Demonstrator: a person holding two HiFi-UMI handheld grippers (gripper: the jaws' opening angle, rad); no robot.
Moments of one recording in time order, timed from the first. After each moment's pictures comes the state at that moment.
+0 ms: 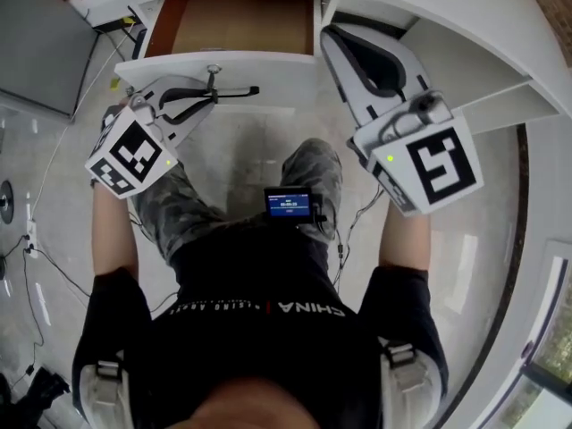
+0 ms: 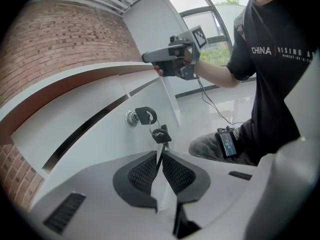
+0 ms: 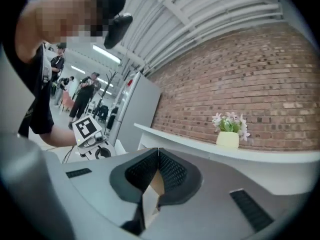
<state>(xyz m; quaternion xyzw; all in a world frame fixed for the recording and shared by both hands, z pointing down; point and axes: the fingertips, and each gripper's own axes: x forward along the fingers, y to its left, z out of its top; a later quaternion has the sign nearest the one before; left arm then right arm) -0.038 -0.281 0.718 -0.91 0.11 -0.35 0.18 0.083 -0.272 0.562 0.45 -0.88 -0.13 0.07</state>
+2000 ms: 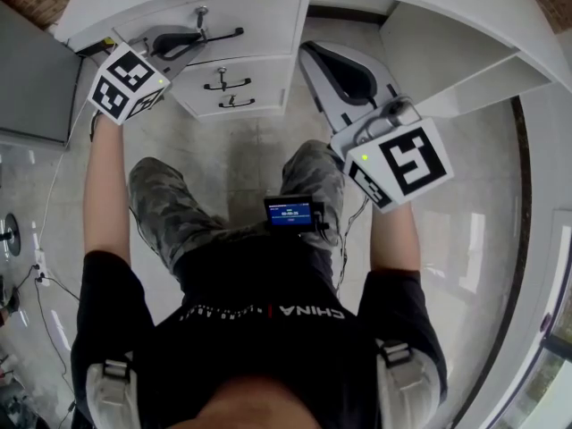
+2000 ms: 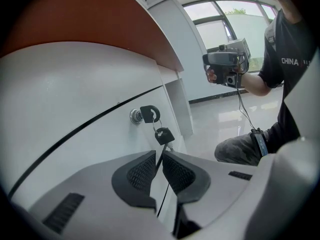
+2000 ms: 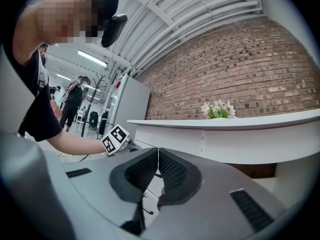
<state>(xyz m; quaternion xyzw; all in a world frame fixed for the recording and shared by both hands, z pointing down) -0.003 -0.419 0.722 -0.93 0.13 -0.31 0.15 0.100 -0.283 0.607 0.49 -0.87 -0.07 0.04</state>
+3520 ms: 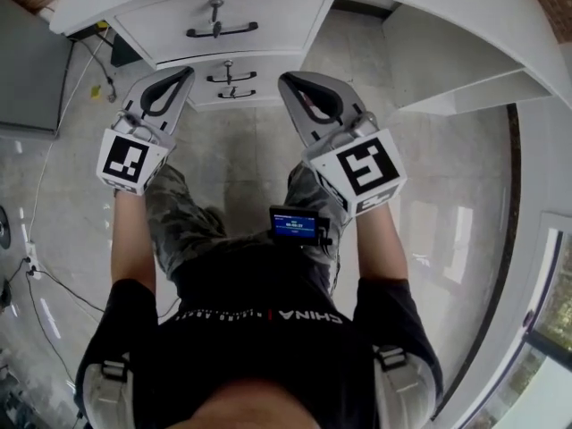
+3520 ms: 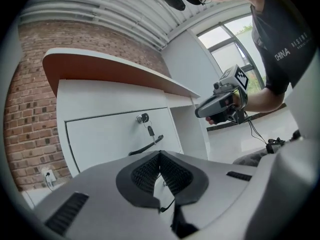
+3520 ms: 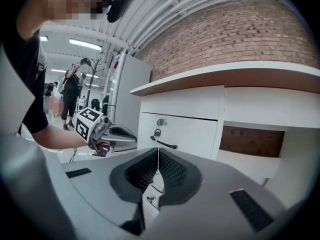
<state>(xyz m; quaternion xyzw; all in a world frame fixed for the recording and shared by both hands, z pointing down) -0.049 -0.367 0.719 -0.95 0.25 -0.11 0.13 0.059 -0.311 0.690 0.49 -0.86 0.00 0.13</state>
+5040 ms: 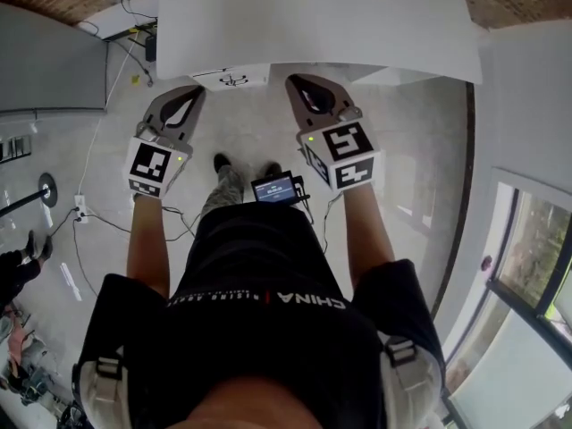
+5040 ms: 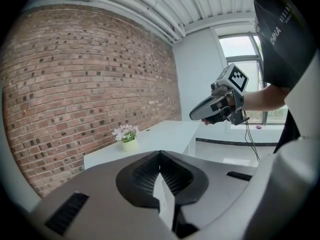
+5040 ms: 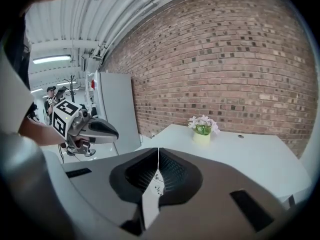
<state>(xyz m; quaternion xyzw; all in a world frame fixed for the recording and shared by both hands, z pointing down) -0.022 -0.271 0.239 -0.95 0.24 -0.20 0.01 0.112 -0.242 0.222 0.53 -0.81 0.16 0.18</state>
